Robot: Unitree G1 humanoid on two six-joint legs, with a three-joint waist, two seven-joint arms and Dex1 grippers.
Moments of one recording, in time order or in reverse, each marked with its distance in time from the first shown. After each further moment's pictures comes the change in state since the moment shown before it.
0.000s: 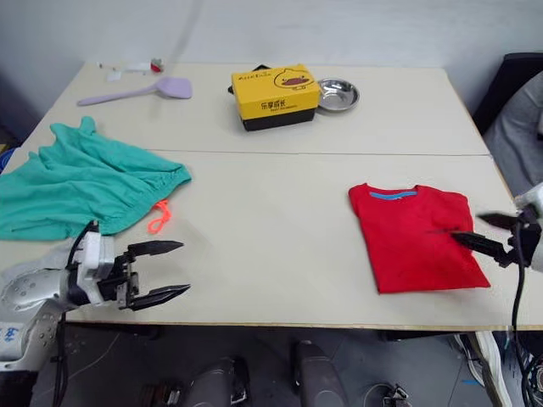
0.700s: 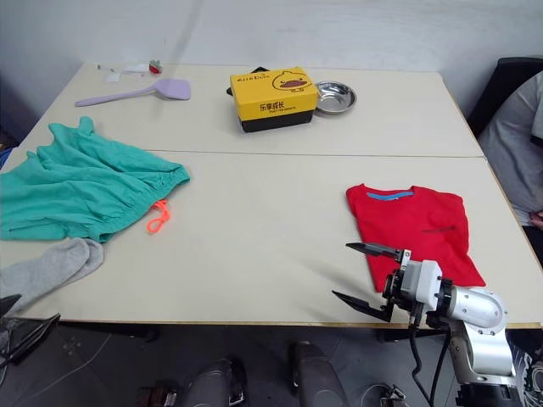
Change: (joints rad) left arm 0.498 -0.166 0.547 0.178 0.006 -0.142 0.172; right arm 0.141 0.451 0.333 -0.244 0.010 -0.582 0.099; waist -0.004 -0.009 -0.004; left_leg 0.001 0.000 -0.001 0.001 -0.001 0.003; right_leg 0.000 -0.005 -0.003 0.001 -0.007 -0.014
